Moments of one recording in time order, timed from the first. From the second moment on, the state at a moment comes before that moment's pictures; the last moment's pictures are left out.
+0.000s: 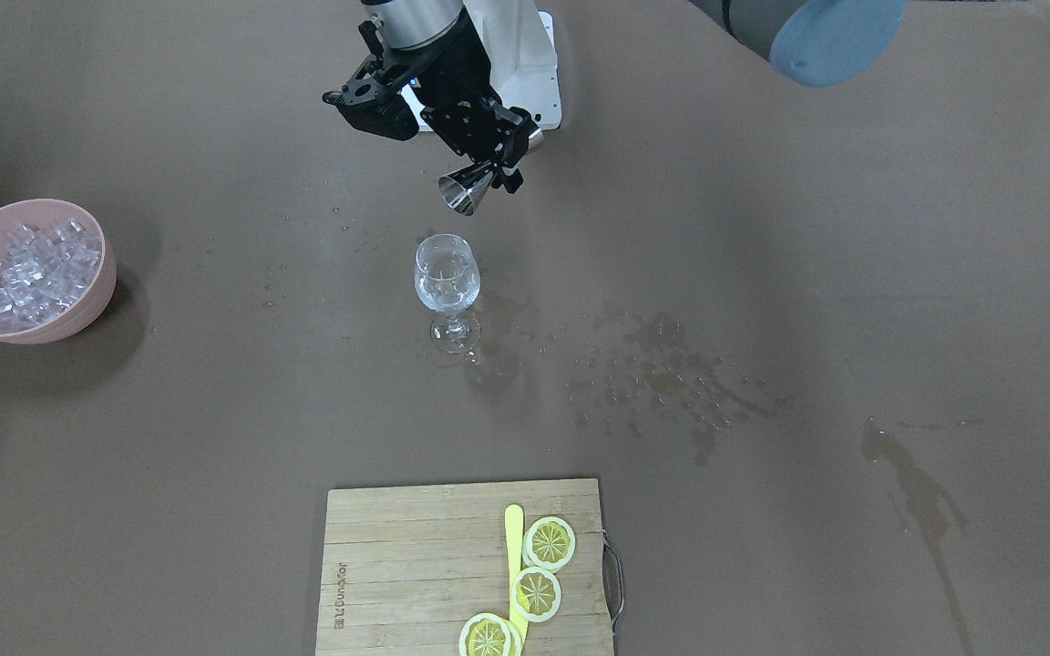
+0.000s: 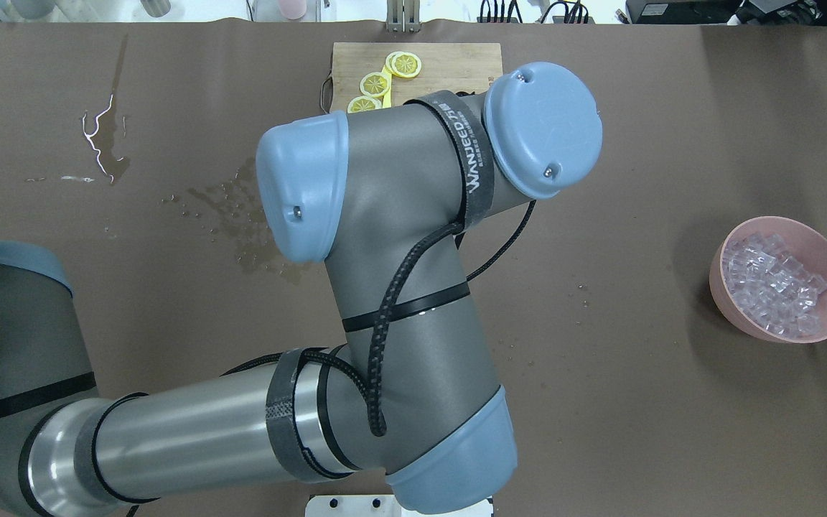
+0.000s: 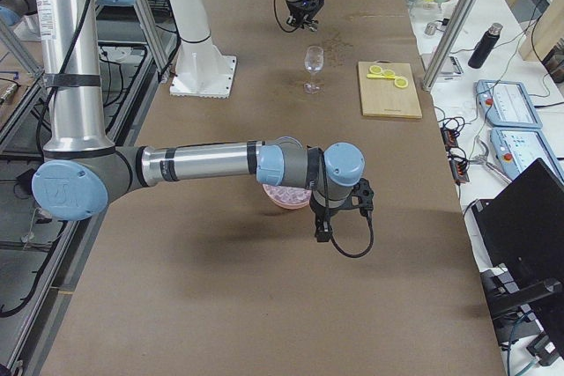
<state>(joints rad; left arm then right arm) -0.46 -2.76 -1.67 -0.76 -1.54 -0.53 1.54 -1.54 1.67 -1.76 2.43 -0.12</state>
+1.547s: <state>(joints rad) -0.56 -2.14 -2.18 -1.37 -1.36 -1.22 1.54 -1.50 1.70 -1.76 2.42 -0.09</state>
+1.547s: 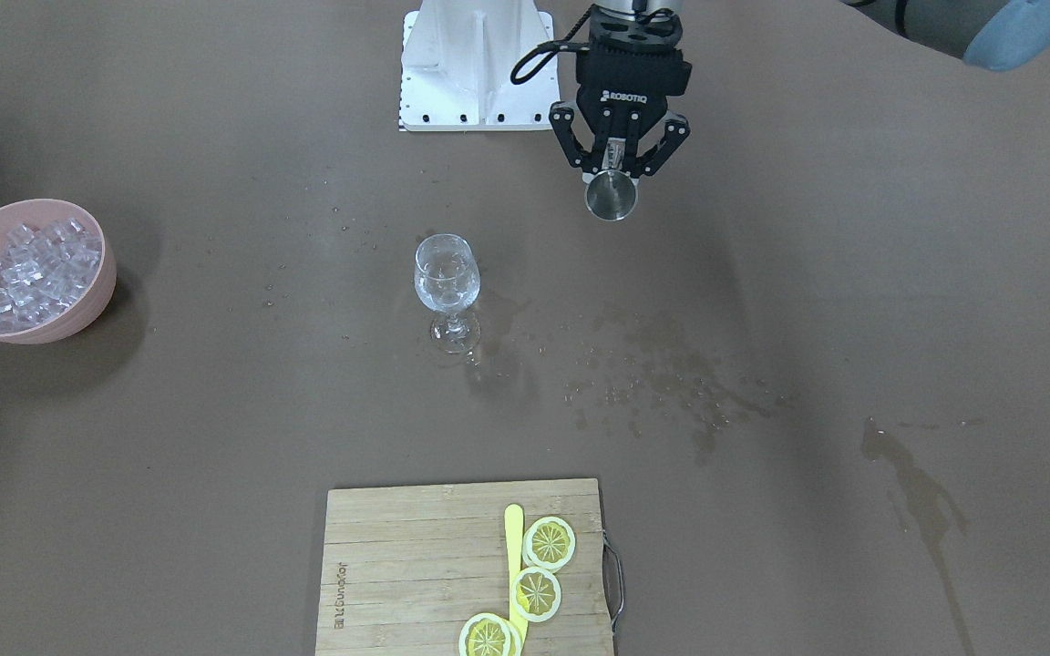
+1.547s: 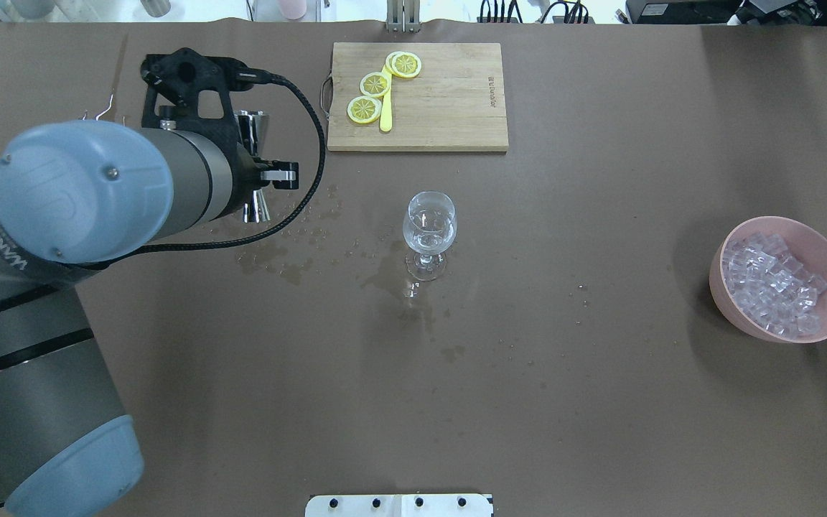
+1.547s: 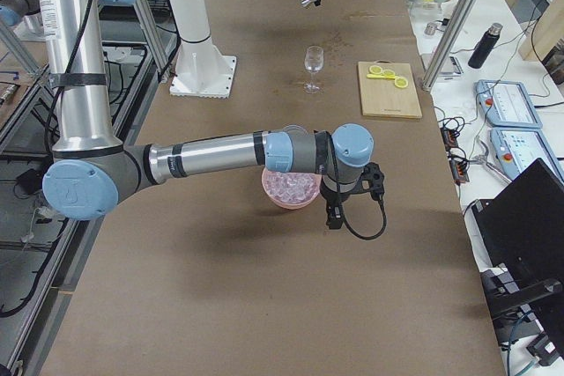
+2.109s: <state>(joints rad) -0.43 -1.99 -2.14 -1.38 -0.92 -1.57 1.49 -1.50 1.80 -1.76 2.42 -0.09</state>
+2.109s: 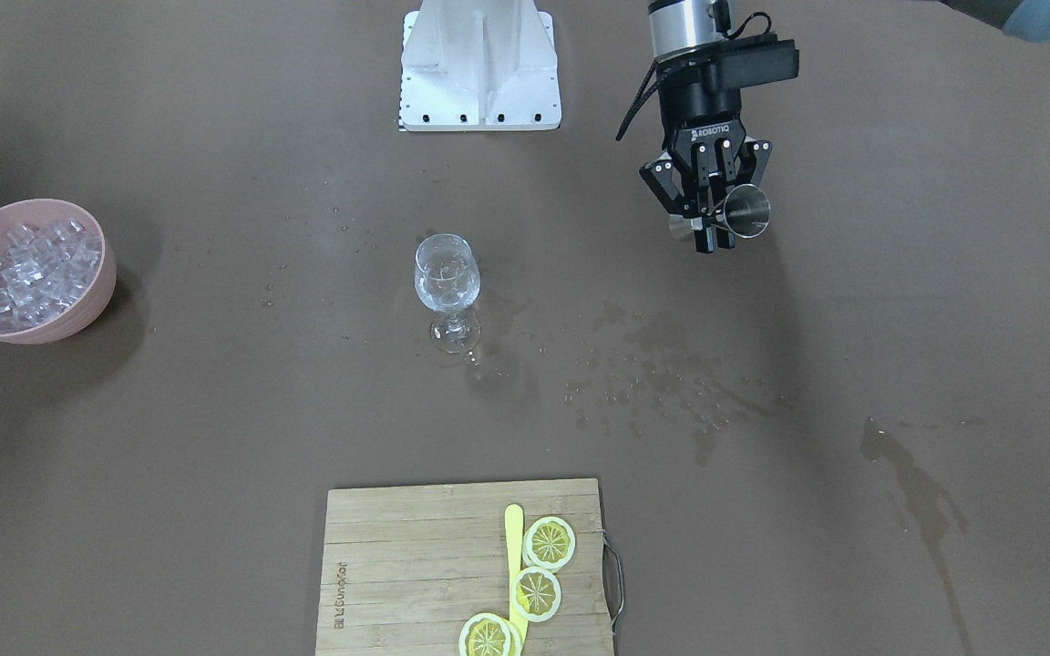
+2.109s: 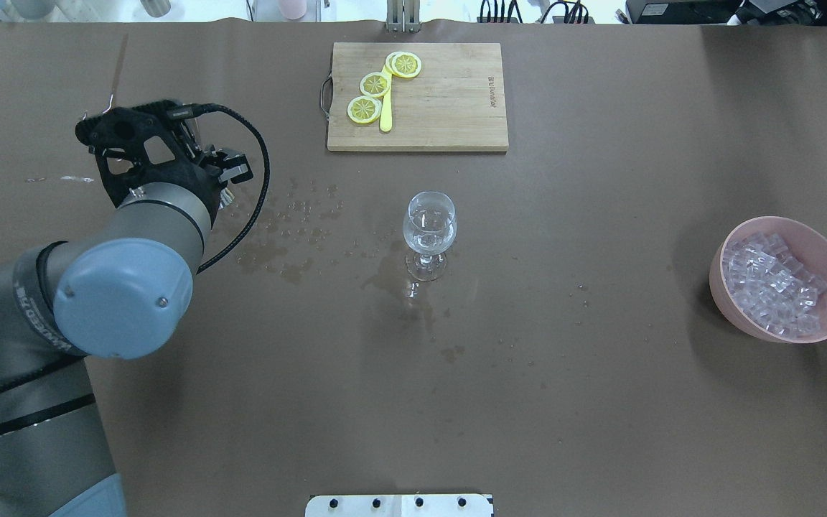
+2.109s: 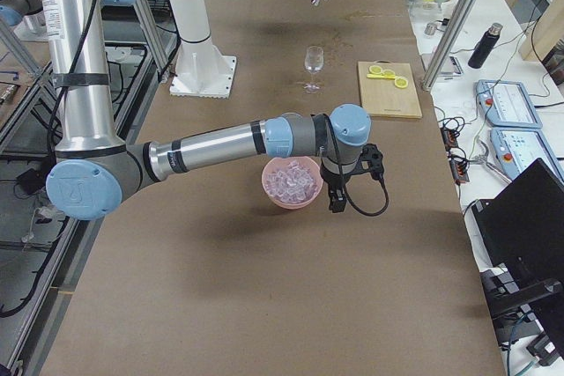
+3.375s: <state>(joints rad) -0.31 -1.91 -1.80 -1.38 -0.56 -2.01 1.28 -1.51 2.00 -1.62 2.42 0.24</state>
